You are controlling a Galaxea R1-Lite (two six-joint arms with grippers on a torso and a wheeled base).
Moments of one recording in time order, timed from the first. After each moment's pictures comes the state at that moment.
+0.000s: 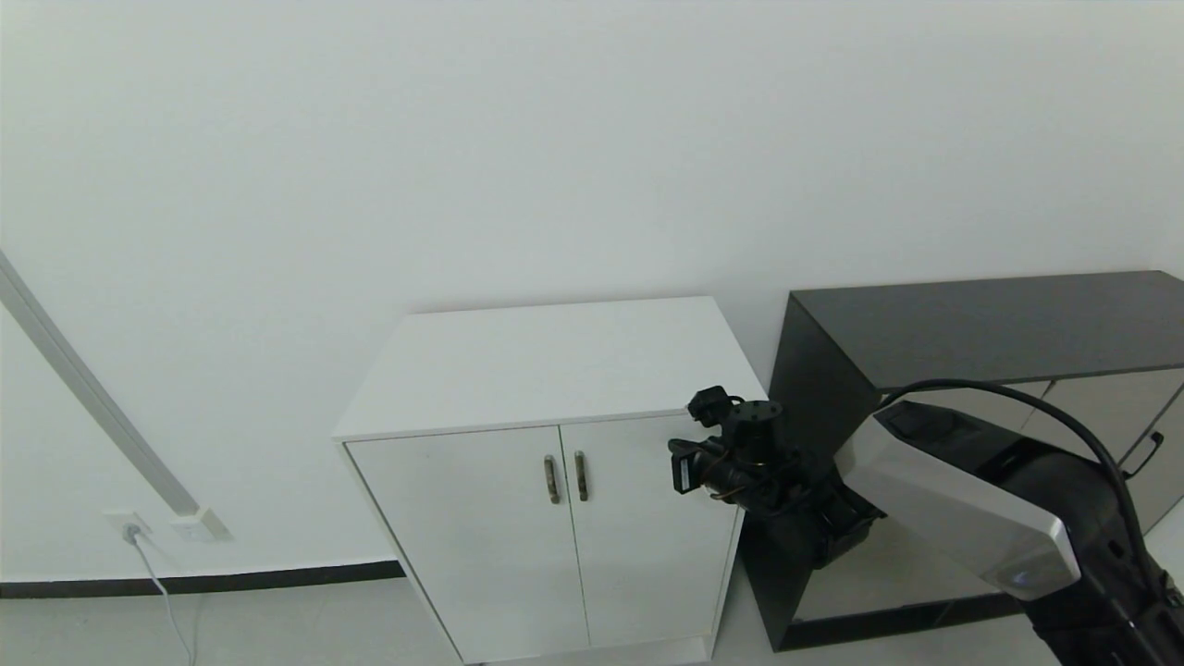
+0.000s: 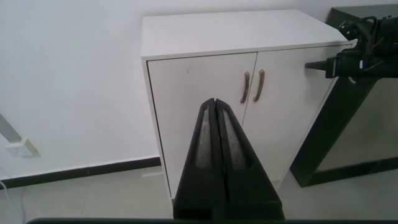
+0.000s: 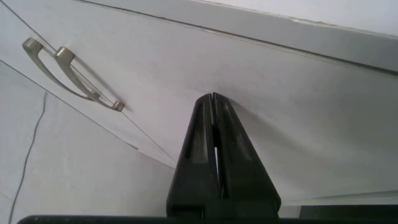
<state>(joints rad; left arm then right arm) 0.00 0.00 0.00 0.00 -0.04 0.00 0.53 2.57 -1.37 -0.94 0.04 0.08</state>
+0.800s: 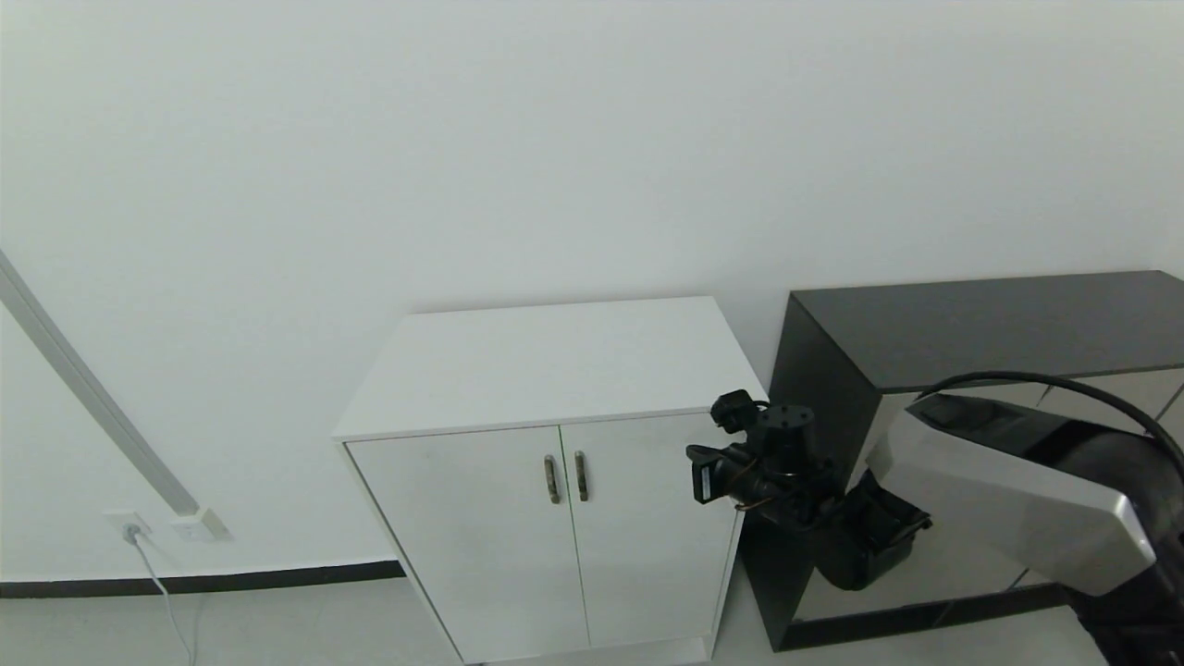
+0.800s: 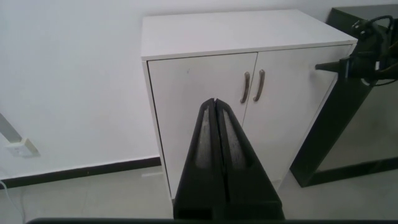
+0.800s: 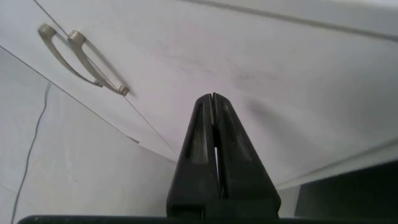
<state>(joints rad) 0.00 0.00 0.00 0.00 -0.04 0.00 0.52 2.45 -1.13 -1.06 0.04 0.08</state>
